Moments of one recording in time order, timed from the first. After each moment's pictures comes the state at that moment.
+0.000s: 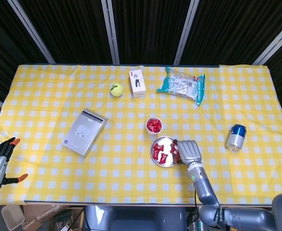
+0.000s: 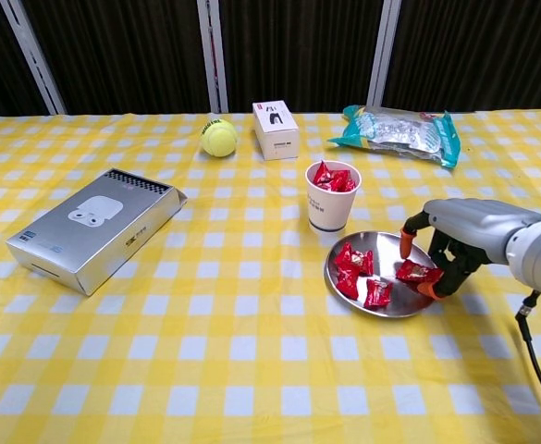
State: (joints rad) left arm -0.11 -1.05 -0.02 -1.79 1.35 1.33 0.02; right arm 0.69 -1.62 0.11 -1.63 -0.72 1.16 -0.63
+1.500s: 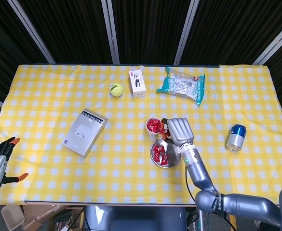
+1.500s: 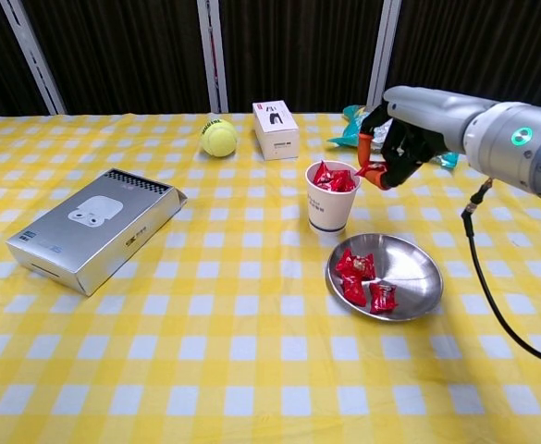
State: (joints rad) left arm -0.12 -1.04 -0.03 -1.80 1.32 1.31 0.01; right arm 0.79 -1.55 0.31 -1.68 -0.77 1.10 -0.60
